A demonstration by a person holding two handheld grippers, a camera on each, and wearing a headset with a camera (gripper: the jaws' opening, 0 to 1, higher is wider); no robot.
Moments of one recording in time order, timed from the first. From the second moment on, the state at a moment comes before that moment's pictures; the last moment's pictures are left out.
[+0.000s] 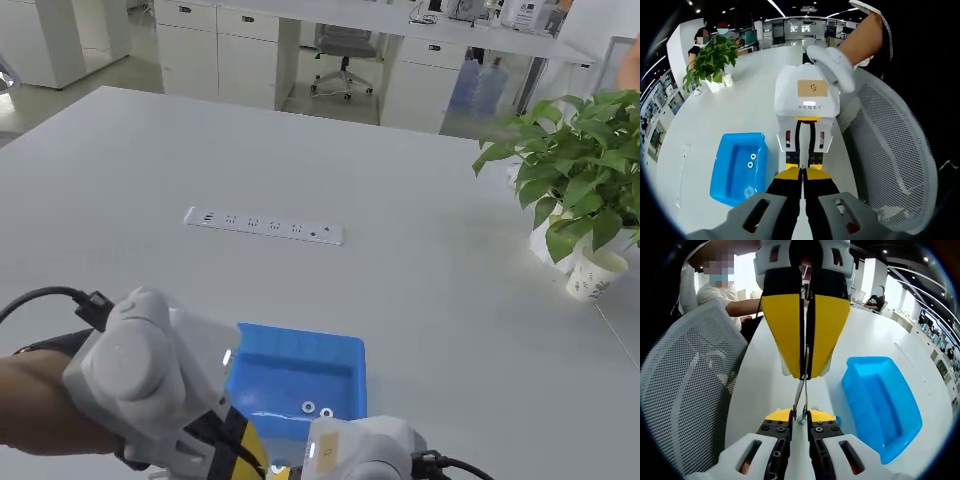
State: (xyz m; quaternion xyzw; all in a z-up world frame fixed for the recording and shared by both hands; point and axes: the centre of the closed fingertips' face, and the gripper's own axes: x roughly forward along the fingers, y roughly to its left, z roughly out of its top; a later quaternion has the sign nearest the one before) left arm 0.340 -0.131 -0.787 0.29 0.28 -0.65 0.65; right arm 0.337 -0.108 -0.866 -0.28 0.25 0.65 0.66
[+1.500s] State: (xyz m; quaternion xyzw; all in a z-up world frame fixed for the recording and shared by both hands) left arm 0.340 -0.129 -0.788 0.29 0.29 -0.65 0.64; right arm 0.337 -0.107 -0.864 -0.25 0.26 0.65 0.67
